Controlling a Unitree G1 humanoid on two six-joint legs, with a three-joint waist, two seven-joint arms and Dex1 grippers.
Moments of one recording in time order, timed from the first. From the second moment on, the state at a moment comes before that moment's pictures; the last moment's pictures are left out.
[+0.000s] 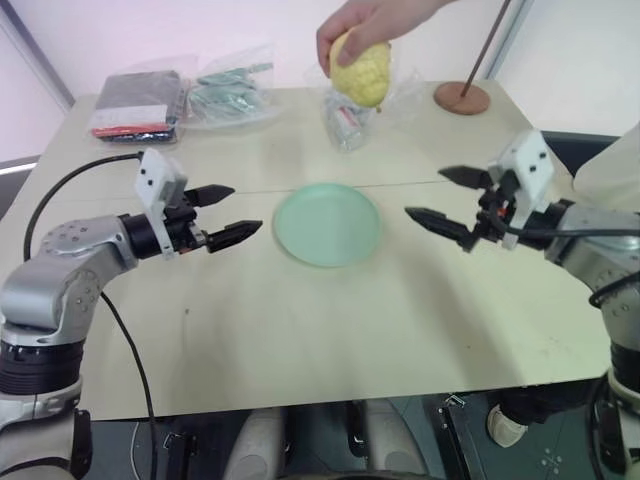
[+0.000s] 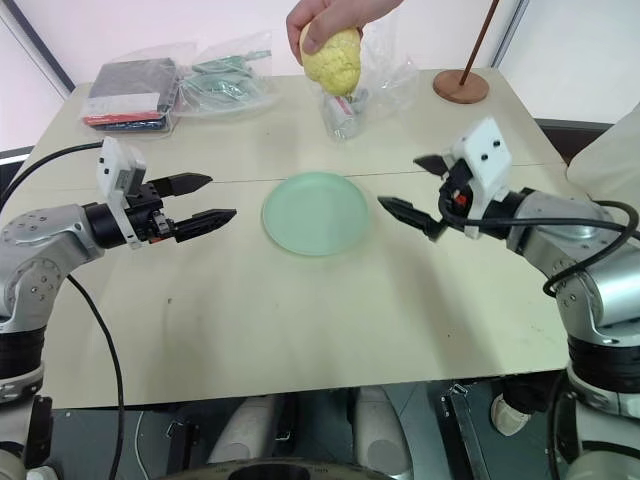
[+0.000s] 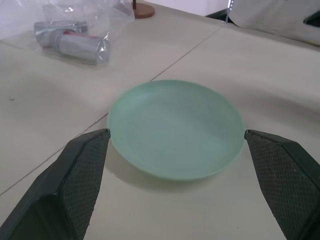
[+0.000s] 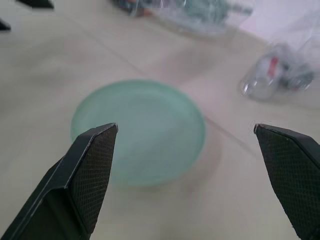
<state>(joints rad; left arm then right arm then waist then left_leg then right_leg) -0.43 0.76 0.17 -0.23 -0.63 0.69 -0.85 -0.52 -0.78 -0.18 -0.42 0.60 0.83 0.62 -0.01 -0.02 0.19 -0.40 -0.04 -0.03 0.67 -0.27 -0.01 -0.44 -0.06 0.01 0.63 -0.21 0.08</state>
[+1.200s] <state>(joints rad) -0.40 0.73 0.18 -0.26 -0.62 0.69 -0.80 -0.97 -0.37 0.00 -0.03 0.37 0.75 0.37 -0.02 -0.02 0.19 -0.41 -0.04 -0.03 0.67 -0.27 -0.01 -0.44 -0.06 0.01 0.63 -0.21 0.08</state>
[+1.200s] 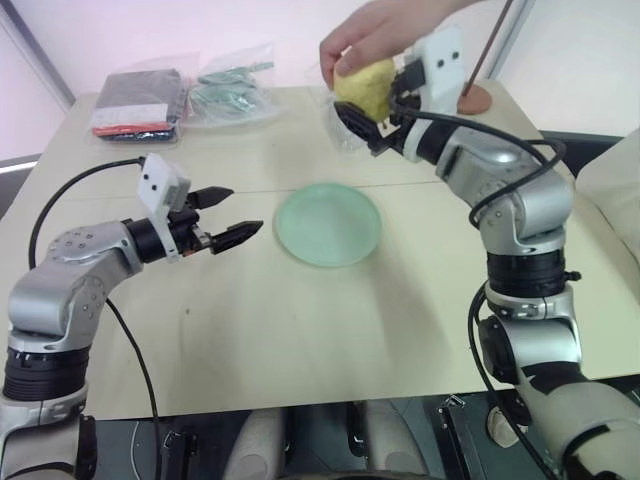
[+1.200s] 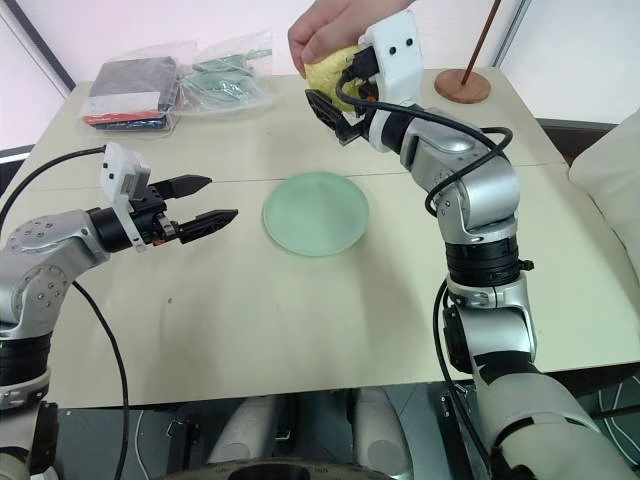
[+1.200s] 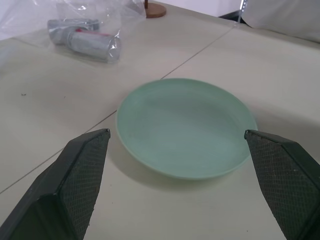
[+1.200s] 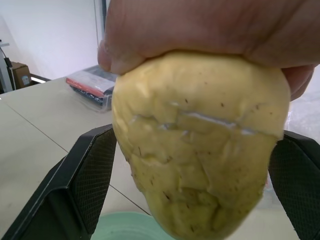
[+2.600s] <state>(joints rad) -0.35 0.86 0.13 -0.22 -0.59 0.68 -0.98 -0.62 -0.21 0.19 -0.04 0.25 0.72 0.37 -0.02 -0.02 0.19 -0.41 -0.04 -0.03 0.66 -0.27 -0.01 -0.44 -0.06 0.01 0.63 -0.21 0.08</state>
